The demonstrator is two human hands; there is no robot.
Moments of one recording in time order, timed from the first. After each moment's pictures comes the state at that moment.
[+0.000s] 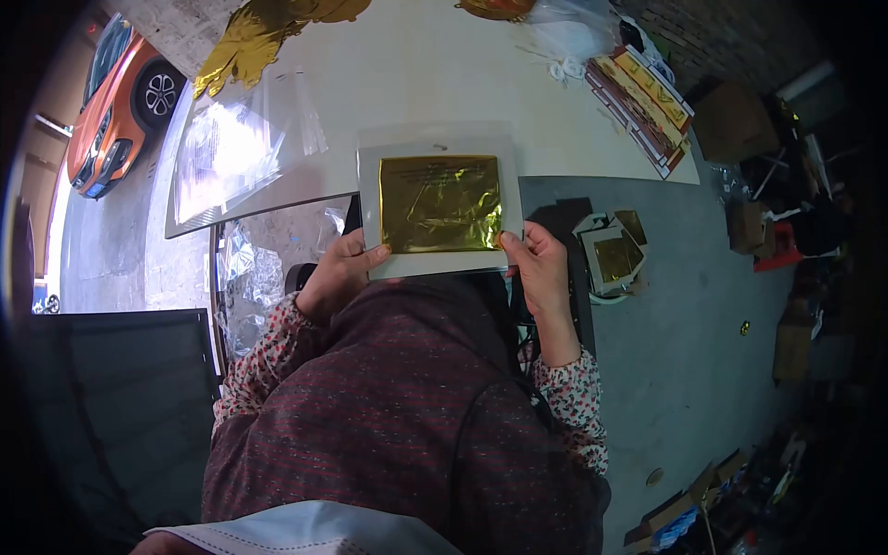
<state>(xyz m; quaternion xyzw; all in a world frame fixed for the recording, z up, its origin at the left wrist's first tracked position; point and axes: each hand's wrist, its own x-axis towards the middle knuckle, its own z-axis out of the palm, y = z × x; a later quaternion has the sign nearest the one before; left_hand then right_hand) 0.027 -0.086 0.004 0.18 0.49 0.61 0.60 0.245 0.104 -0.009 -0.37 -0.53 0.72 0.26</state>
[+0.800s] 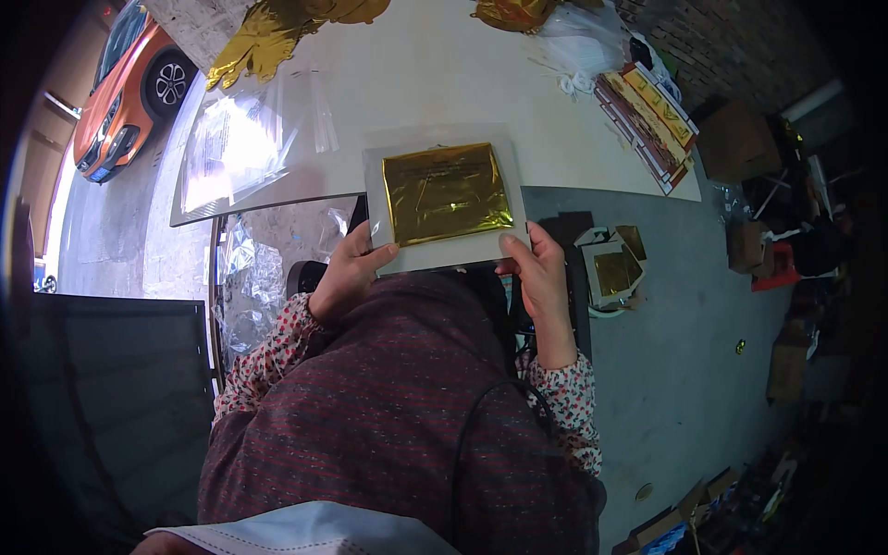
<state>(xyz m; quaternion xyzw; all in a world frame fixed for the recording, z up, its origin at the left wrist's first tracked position) 0.031 -0.082 -0.017 0.26 0.54 0.63 0.49 0.232 0.103 0.002 -0.34 -0.49 0.76 0.26</state>
